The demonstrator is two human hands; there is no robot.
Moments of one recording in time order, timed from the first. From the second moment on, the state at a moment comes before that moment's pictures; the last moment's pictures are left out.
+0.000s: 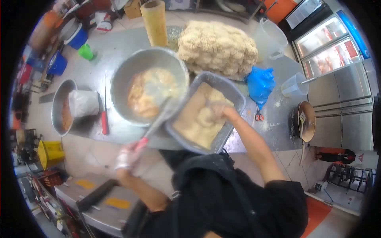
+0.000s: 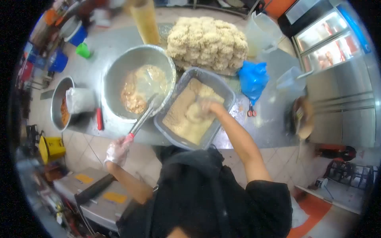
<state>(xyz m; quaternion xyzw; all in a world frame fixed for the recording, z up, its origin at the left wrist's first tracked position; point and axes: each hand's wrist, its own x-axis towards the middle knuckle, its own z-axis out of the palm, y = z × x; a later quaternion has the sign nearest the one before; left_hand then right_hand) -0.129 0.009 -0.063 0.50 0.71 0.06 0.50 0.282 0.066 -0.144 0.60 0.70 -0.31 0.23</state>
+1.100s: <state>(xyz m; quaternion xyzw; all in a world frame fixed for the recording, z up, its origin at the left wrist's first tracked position) -0.130 0.033 -0.037 0.49 0.75 0.07 0.45 0.284 0.337 0.005 0.69 0.71 -0.07 0.10</state>
